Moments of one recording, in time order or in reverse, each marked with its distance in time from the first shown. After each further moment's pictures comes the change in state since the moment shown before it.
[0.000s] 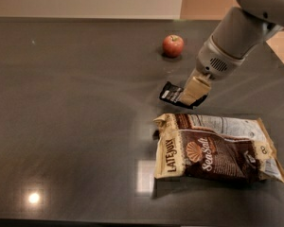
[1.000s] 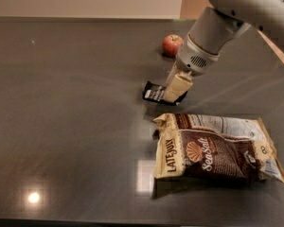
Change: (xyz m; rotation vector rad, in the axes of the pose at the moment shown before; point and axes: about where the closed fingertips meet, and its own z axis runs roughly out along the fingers) arm -0.046 -0.002 0.031 -0.092 -0.027 -0.193
